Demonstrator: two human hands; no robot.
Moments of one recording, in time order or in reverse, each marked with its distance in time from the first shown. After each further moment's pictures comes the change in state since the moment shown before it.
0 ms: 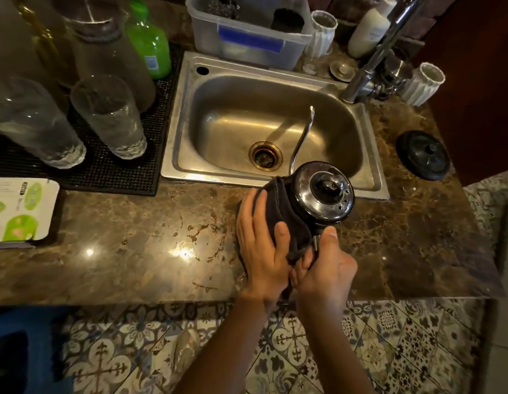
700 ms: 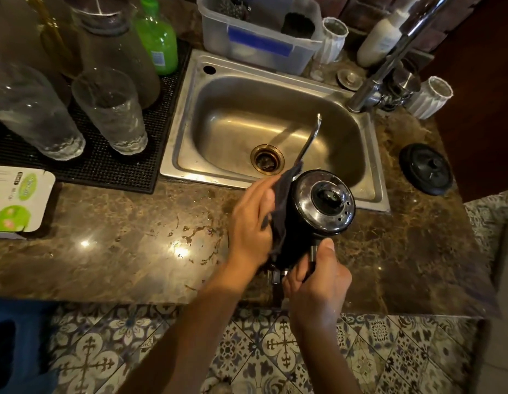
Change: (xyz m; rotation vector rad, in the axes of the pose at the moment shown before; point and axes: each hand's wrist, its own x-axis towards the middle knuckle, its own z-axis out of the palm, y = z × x) left_hand 0.056 -0.006 -0.011 -0.101 -0.177 0.000; right_hand 0.004 0.005 -0.006 0.014 -0.119 -0.008
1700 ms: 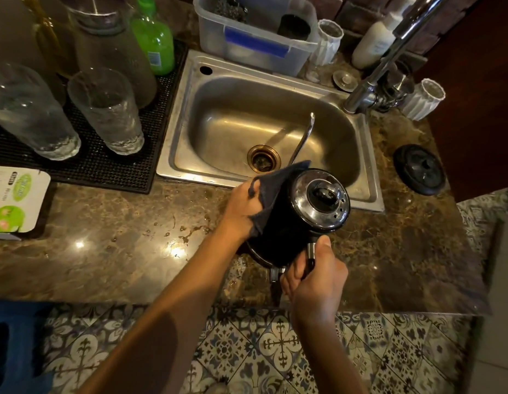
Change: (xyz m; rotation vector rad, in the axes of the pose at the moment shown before) left_hand 0.039 -0.002 -0.015 -0.136 -0.229 -0.337; right_hand 0.006 -0.002 -0.004 0.014 -0.035 0.074
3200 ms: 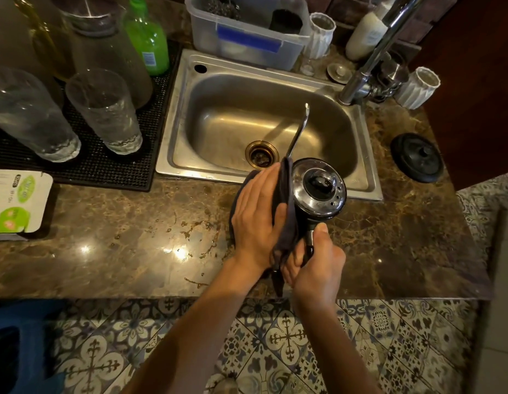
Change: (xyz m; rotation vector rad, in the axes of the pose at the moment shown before) left_hand -0.047 -0.009 0.039 0.337 0.381 0.635; right_hand 0.001 0.003 -0.003 -0.040 -0.015 -0.039
